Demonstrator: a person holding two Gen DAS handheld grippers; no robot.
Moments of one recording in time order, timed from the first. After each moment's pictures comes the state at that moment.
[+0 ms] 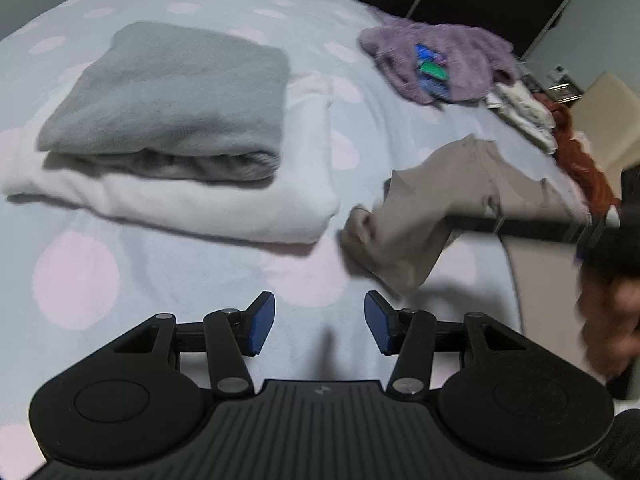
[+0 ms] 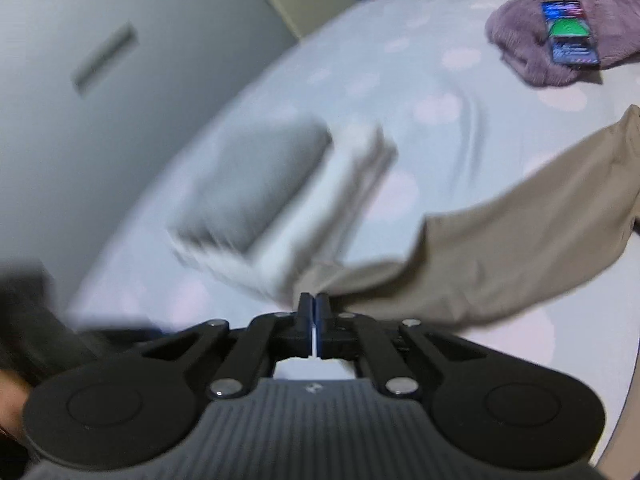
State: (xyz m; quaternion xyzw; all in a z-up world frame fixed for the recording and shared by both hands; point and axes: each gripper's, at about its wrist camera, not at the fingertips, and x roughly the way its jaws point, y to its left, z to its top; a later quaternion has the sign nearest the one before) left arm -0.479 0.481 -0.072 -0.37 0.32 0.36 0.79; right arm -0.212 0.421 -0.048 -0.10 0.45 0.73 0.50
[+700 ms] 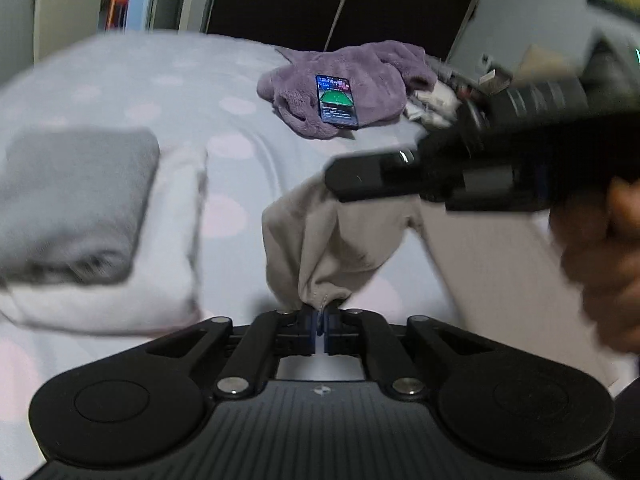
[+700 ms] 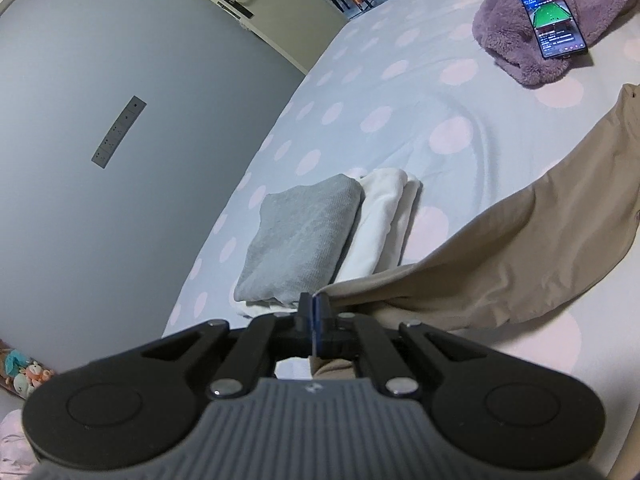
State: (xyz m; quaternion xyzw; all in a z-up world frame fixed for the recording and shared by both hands) left arm -0.417 0.455 -0.043 -0.31 0.27 0.31 0.86; right arm -0.199 0.422 -0.011 -0.03 0.51 0.71 0.48
